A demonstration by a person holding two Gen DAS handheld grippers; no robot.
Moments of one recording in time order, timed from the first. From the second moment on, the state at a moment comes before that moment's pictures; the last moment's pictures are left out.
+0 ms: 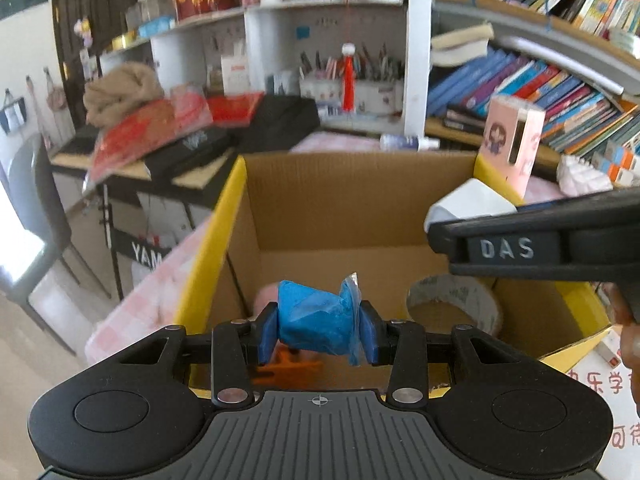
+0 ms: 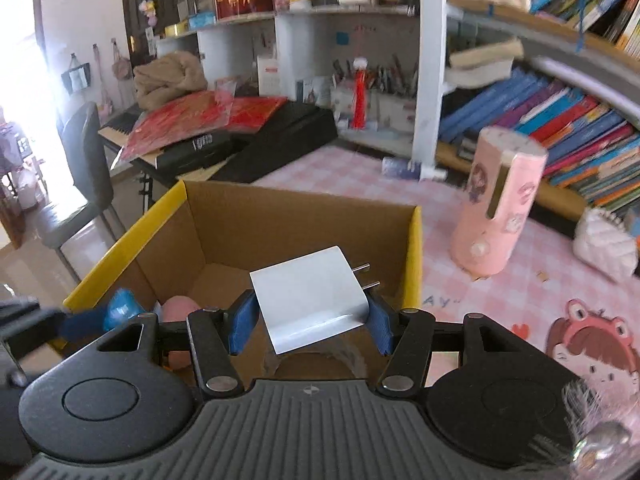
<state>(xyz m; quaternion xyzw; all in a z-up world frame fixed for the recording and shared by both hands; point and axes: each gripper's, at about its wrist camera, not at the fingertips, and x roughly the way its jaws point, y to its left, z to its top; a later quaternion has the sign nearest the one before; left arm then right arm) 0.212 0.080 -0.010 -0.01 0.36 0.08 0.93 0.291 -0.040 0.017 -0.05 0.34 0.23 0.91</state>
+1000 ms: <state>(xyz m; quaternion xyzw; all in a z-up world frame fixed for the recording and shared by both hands) 0.232 0.071 -0.023 0.00 0.40 0.10 0.91 0.324 -0.001 -0.016 -0.15 0.43 0.30 0.84</state>
